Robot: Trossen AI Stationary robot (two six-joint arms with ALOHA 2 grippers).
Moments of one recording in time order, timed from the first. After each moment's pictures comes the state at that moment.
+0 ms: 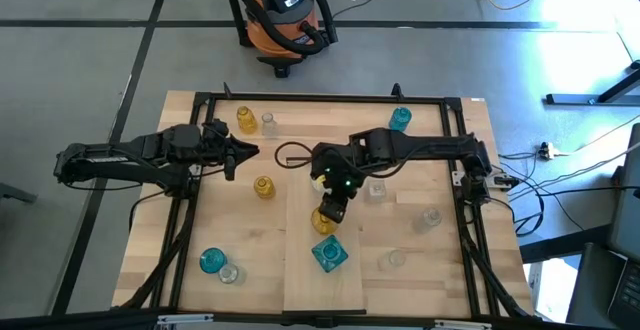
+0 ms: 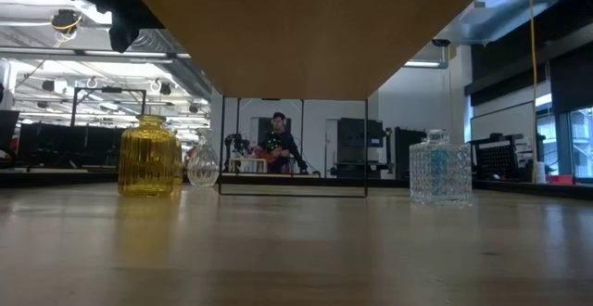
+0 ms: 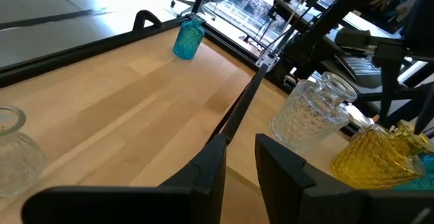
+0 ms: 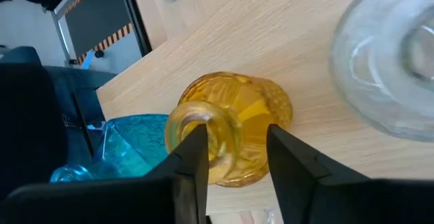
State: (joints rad) left arm 0.10 0.56 0.58 -0.32 -0.18 -0.55; right arm 0.11 1.98 2.17 -1.26 -0.36 0.60
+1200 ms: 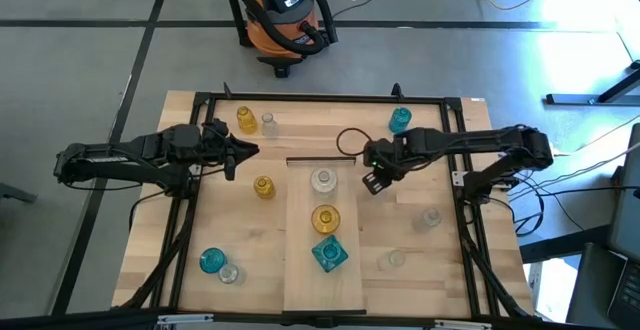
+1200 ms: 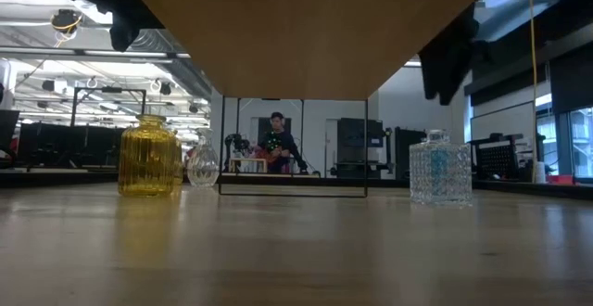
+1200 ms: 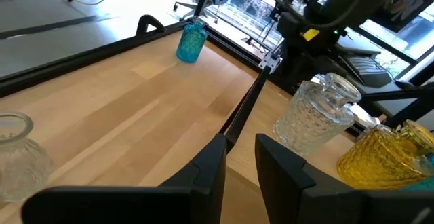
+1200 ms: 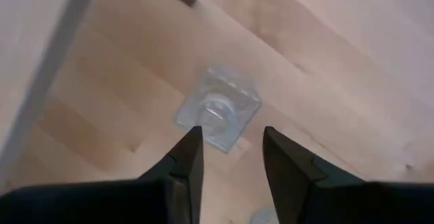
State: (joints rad) left arm 0.10 0.56 0.58 -0.32 -0.19 -0.52; right arm -0.02 1.50 1.23 -1.12 -0.01 0.90
